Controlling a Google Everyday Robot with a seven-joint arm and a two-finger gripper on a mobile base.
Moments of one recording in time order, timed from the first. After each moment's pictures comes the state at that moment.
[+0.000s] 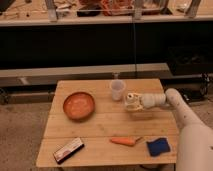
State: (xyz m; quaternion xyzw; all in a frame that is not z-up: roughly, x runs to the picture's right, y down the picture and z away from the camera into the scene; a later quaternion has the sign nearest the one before) arm 0.141 0.093 0.830 -0.12 -0.70 0.10 0.70
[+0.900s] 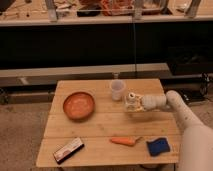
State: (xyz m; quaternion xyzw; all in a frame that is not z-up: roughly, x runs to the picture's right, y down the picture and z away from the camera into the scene) arm 0.141 0.099 0.818 -0.15 -0.71 0.13 0.68
